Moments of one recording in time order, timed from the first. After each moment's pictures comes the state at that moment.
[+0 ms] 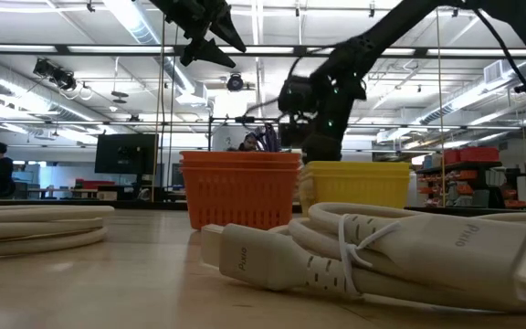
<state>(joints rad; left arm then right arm) 0.46 1.38 1.36 -0.51 0.06 -0.28 -0.42 1.97 1.36 -0.66 -0.13 -0.27</state>
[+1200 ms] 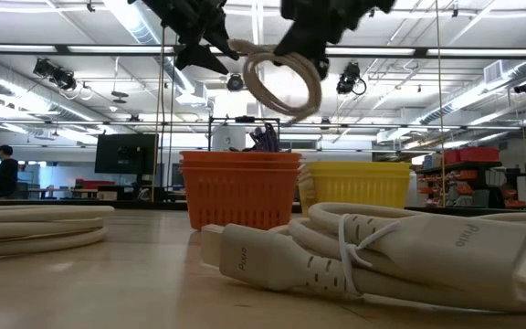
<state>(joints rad) 0.50 1.37 1.36 -0.58 0.08 -0.22 -0.15 1.61 1.41 -0.56 -0.36 0.16</state>
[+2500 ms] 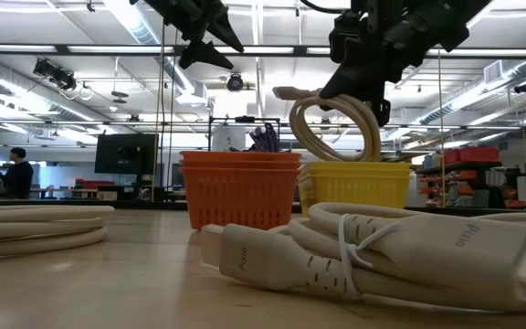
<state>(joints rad) 0.50 1.37 1.36 -0.53 0.14 -0.30 -0.01 1.37 0.82 -0.09 -0.20 0.58</state>
